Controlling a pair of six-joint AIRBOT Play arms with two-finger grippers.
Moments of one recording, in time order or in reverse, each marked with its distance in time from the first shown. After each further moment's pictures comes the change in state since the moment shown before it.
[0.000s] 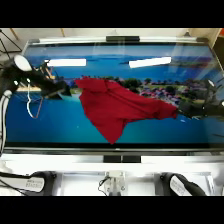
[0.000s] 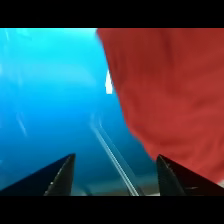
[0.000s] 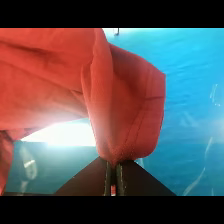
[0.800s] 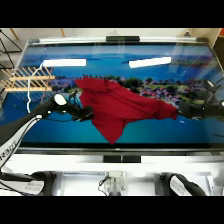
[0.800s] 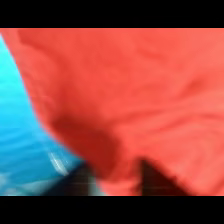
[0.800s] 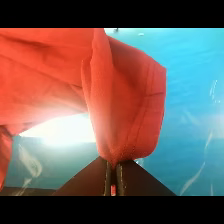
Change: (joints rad) left arm -0.227 -0.011 -0.476 -0.243 0.525 0.001; right arm 0.000 -0.001 0.000 -0.006 0.021 -0.002
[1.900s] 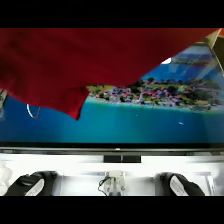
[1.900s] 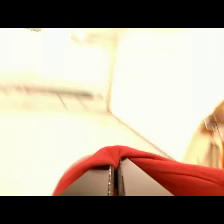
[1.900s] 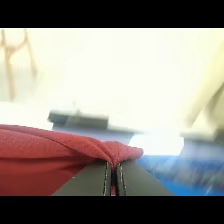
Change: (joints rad) left arm 0.177 0.785 0.983 0.395 -0.008 0.044; right arm 0.000 0.109 1.115 0.006 -0.007 -0.003
